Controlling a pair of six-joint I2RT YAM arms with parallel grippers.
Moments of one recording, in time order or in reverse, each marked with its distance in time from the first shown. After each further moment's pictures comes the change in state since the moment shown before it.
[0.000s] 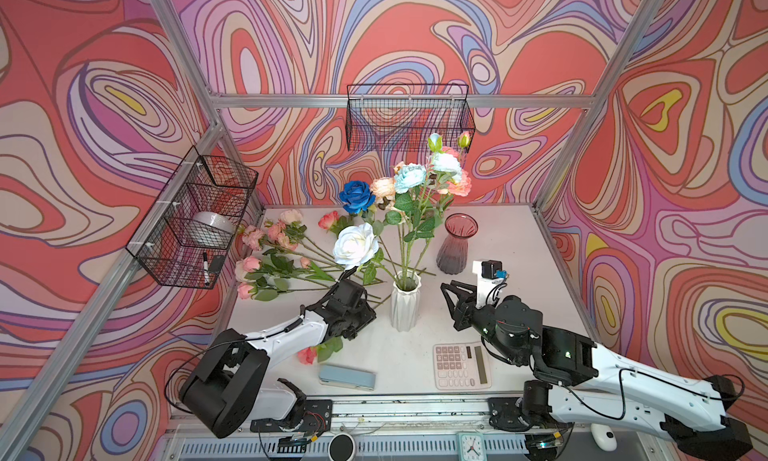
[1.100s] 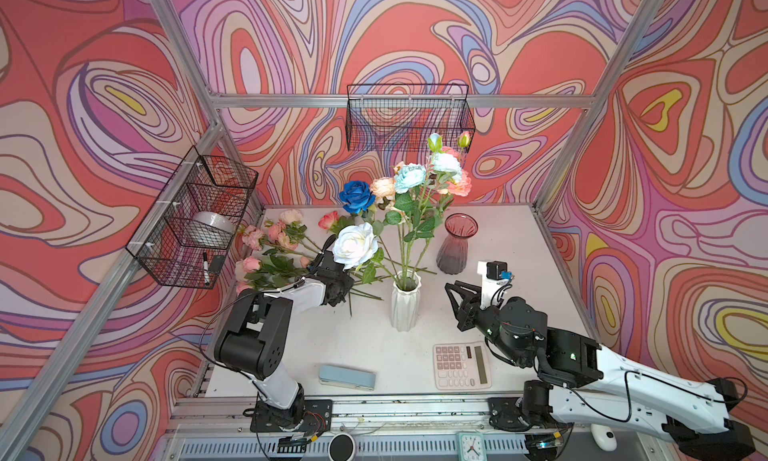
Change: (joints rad) left arm 0.257 0.283 0.217 0.063 -0.119 -0.075; right arm 0.000 -0.019 -0.005 -0.021 0.017 0.005
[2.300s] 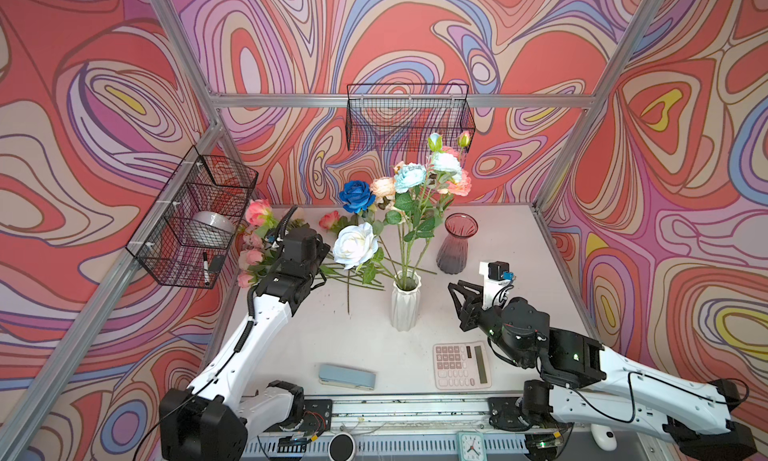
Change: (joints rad) left arm 0.029 -0.587 0.152 -0.197 -0.264 0.119; right arm 0.000 -0.014 0.000 -0.021 0.020 -0.043
